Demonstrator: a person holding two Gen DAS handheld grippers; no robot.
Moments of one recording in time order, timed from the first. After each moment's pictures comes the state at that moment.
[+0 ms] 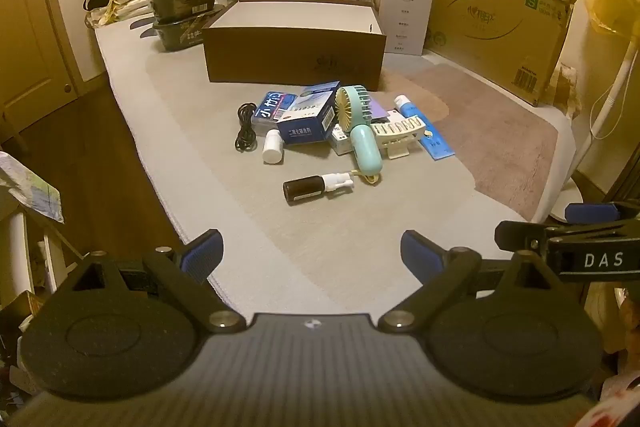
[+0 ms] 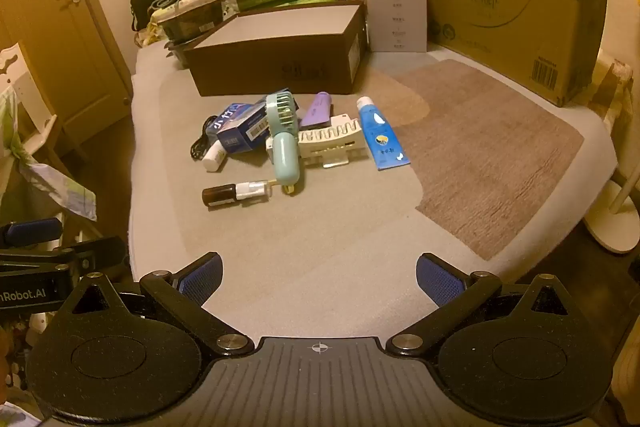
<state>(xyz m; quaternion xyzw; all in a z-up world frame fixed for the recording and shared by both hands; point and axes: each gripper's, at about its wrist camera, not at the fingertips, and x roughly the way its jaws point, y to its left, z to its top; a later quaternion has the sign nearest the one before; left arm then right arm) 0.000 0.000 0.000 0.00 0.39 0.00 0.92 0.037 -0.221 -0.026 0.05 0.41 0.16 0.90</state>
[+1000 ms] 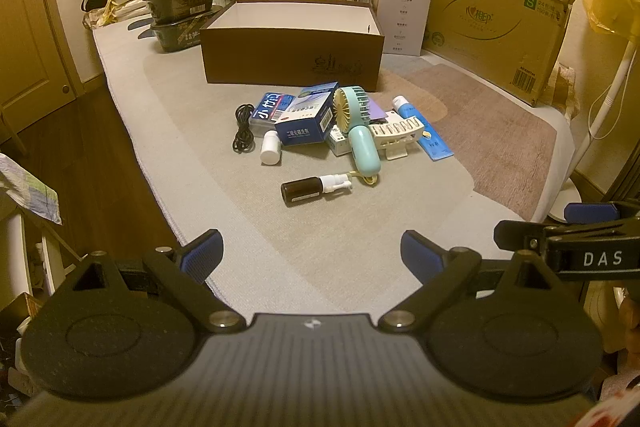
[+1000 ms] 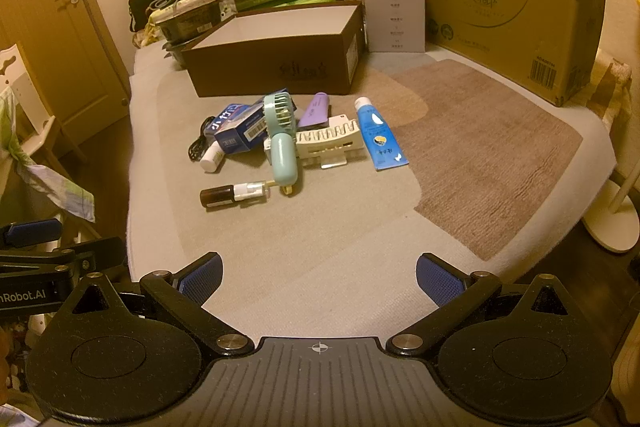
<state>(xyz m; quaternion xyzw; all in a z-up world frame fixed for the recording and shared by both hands) 0.000 0.000 0.000 -0.01 0.39 0.00 0.92 0.038 -0.222 -0.025 0.05 0.41 0.16 0.90</state>
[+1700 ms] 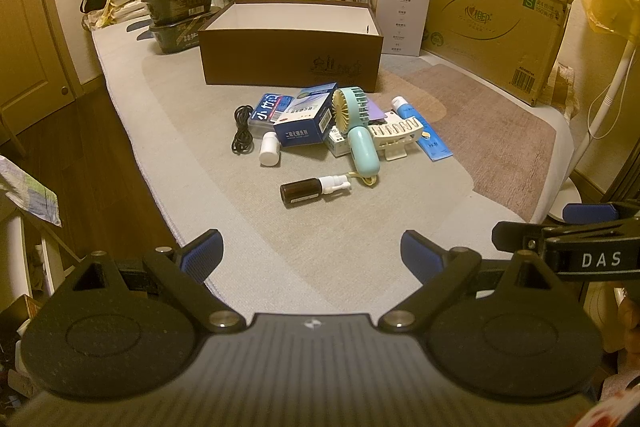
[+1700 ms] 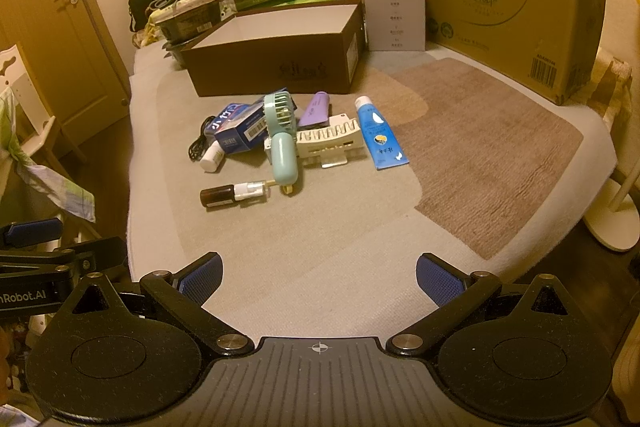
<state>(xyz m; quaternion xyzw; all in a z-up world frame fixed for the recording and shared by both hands) 0.000 0.000 0.000 -0.01 0.39 0.00 0.92 0.039 -0.222 -0.027 0.05 0.41 0.16 0.90</state>
